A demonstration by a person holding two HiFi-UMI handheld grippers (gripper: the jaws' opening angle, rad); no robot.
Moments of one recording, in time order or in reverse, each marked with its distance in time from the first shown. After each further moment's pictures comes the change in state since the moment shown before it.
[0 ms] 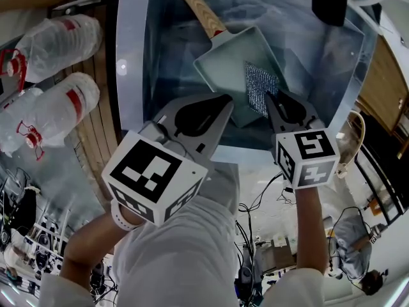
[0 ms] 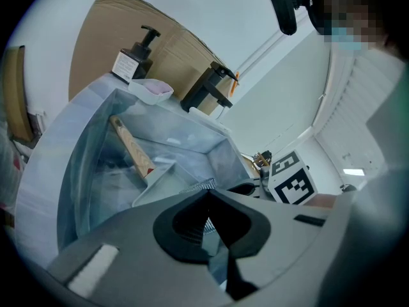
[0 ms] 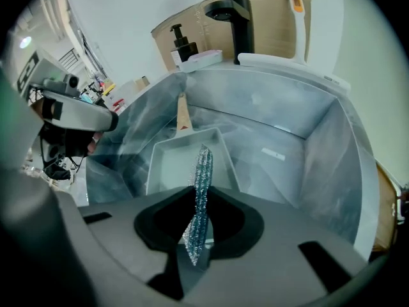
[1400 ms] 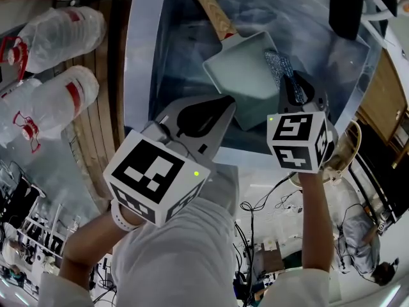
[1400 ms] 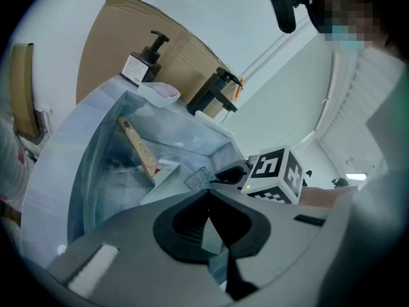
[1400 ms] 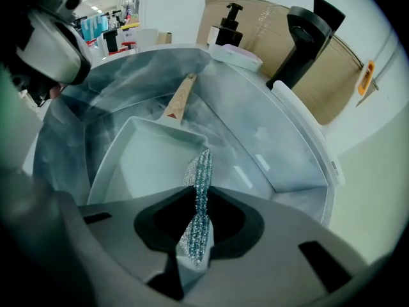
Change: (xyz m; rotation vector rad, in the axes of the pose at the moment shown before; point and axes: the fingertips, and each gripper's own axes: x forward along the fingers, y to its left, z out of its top) left arm -0.010 0.010 0.001 -0.031 -0.031 0.016; right arm 0.017 -0.033 0.039 -0.482 0.133 -0.302
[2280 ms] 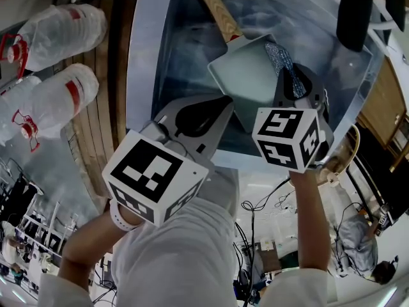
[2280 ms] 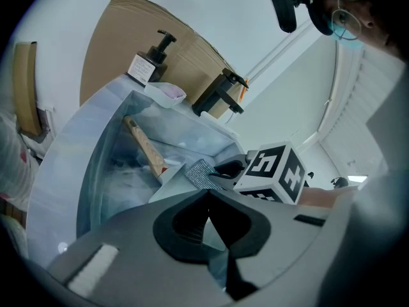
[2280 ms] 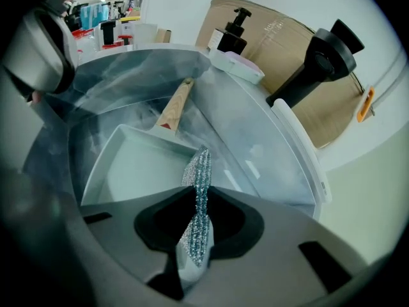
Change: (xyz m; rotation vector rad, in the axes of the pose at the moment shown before) left arm -0.002 0.013 0.002 -0.015 -0.003 0.016; right arm 0.004 -0.010 0.028 -0.040 0.013 -0.125
